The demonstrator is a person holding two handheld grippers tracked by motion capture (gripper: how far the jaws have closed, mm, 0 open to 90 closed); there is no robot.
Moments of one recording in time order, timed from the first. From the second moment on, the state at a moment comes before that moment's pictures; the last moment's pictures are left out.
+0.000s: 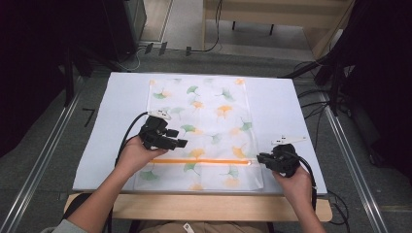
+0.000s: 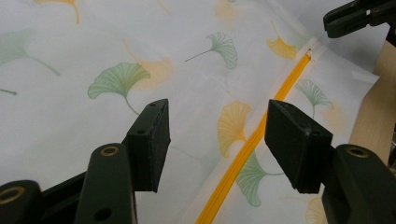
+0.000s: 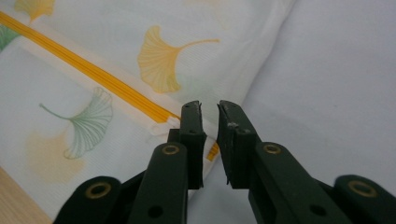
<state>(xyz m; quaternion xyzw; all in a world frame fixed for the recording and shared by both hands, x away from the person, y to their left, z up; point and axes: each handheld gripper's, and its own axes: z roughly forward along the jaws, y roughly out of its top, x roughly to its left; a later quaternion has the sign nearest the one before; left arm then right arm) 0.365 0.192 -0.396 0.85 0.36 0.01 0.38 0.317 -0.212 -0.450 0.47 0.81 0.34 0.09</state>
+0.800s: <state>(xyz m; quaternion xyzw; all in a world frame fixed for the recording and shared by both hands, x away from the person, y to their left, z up) 0.363 0.158 -0.403 0.86 0.34 -0.01 0.38 0.317 -0.196 -0.467 0.43 0.85 0.30 0.11</state>
